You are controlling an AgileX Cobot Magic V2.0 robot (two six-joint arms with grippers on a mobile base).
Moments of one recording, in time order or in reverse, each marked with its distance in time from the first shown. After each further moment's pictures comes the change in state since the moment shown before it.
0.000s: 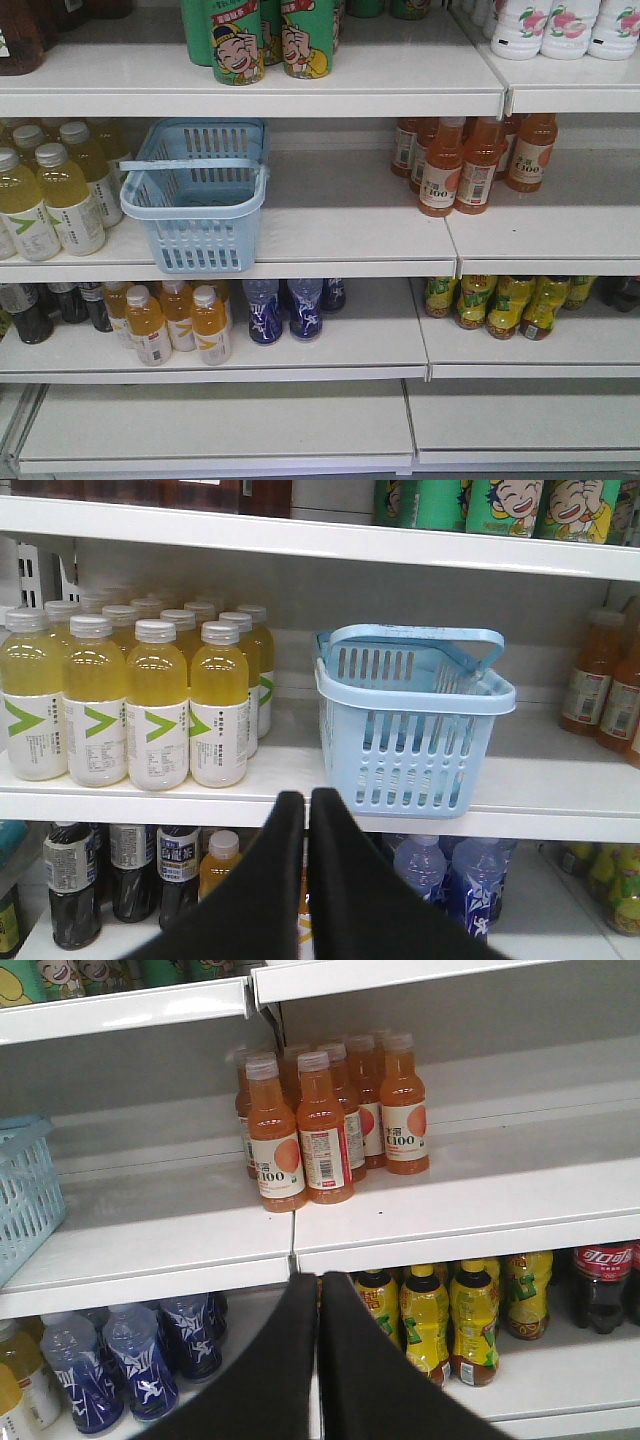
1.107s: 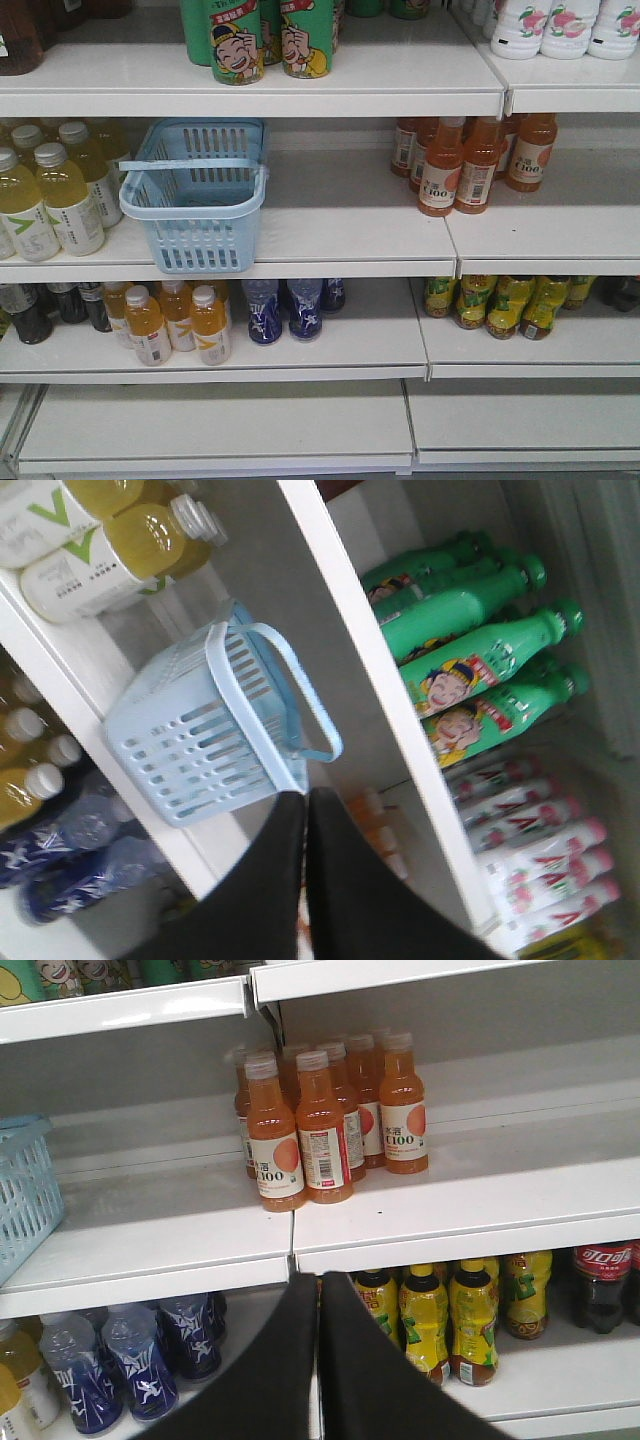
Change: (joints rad) left arm 0.000 0.000 0.000 -0.628 -0.036 -0.456; right arm 0.000 0.000 0.000 0.000 0.000 0.000
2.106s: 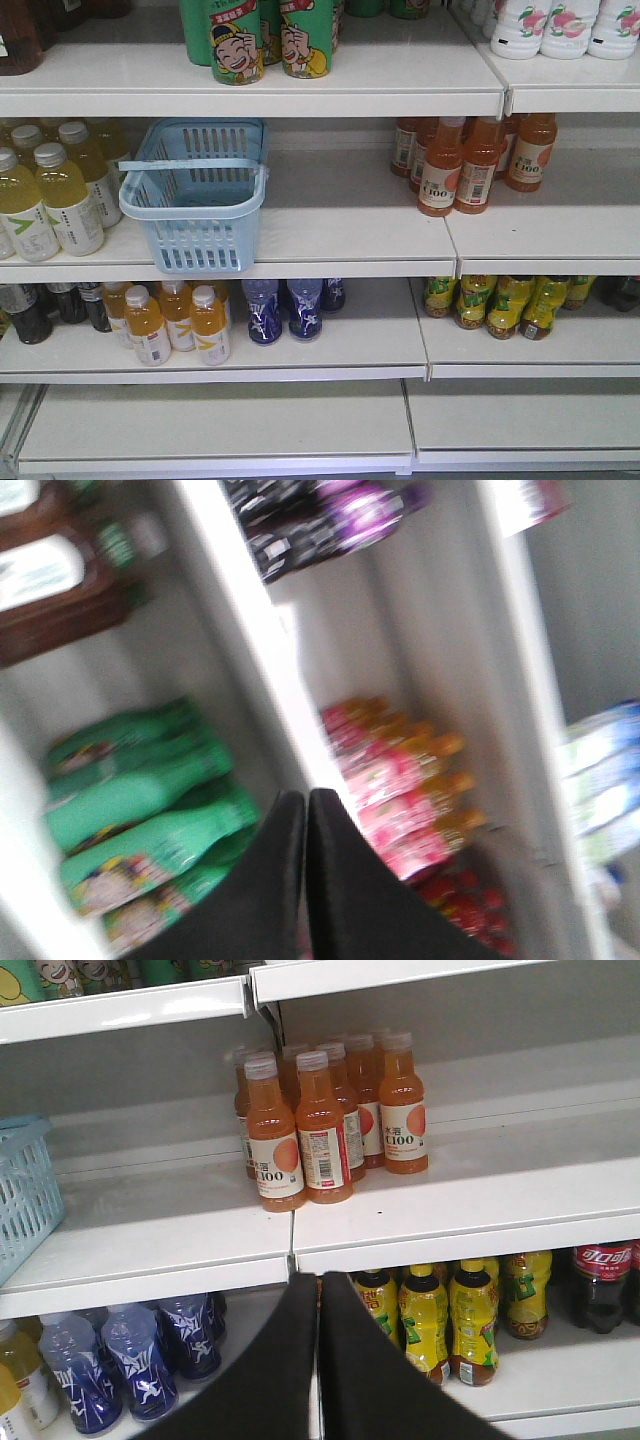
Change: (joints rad) left arm -0.030 0.609 -0.751 0.056 -0.136 -0.132; right arm 0.000 0.000 0.000 0.000 0.000 0.000
